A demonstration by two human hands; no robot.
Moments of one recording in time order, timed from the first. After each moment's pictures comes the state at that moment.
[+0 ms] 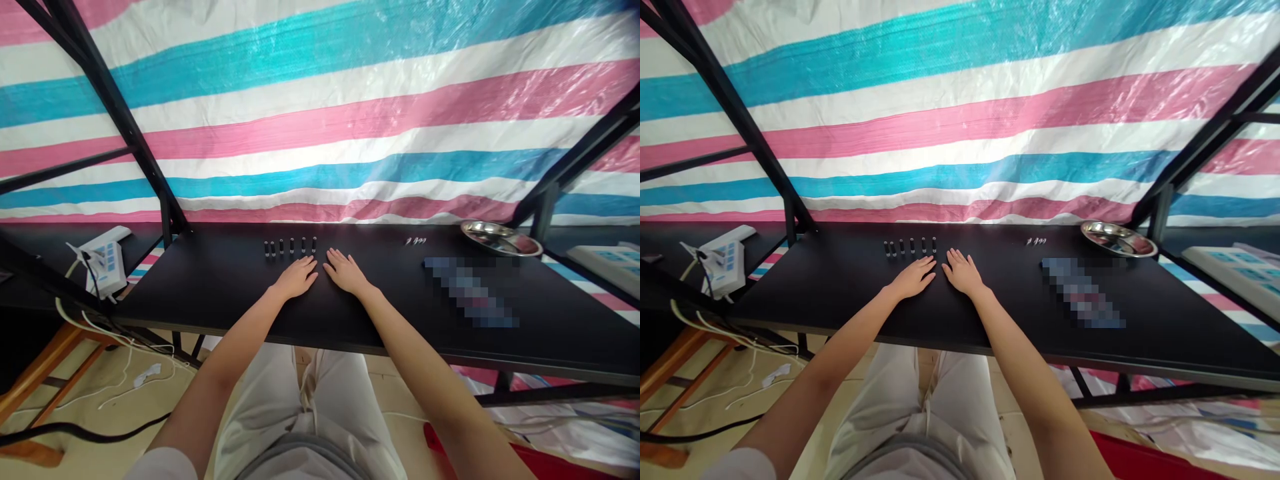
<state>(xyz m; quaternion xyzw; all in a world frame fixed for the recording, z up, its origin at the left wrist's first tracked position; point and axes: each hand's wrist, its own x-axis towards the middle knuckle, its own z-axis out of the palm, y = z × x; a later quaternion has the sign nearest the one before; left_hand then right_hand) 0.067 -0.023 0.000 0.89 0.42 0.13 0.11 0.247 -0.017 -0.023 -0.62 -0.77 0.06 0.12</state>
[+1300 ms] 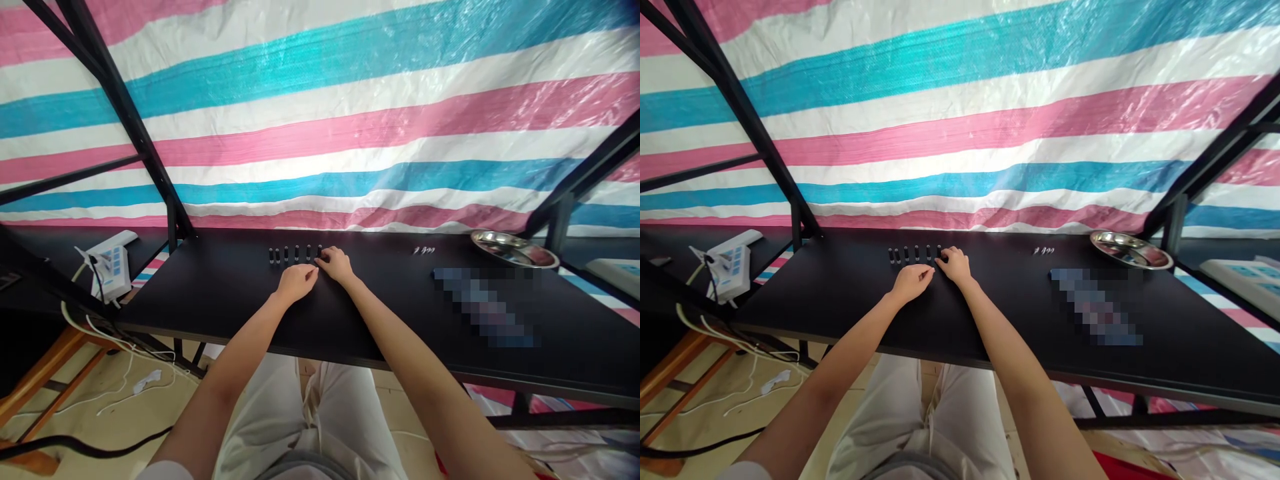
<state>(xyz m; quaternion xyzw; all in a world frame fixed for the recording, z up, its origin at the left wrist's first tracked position) 0.064 -0.028 0.013 0.83 0.46 0.31 0.07 0.221 0.032 -0.015 -0.63 -0.72 0.06 0.27</state>
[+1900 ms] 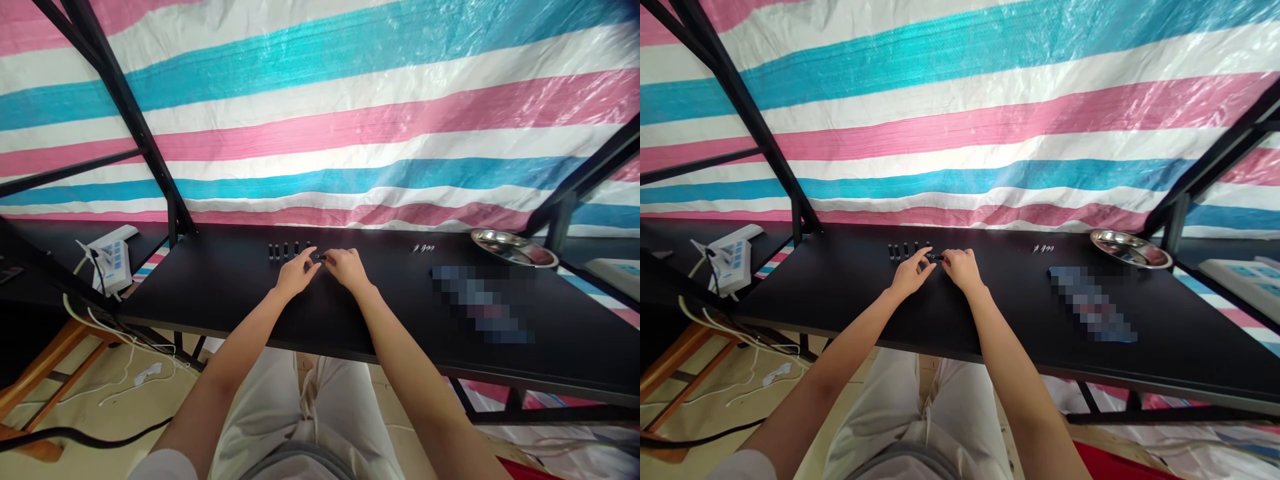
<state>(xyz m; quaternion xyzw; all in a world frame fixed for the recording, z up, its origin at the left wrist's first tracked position) 0.064 -0.030 0.018 0.80 0.47 0.35 0.14 0.234 -0.009 0.012 -0.55 -0.80 -0.03 0.24</state>
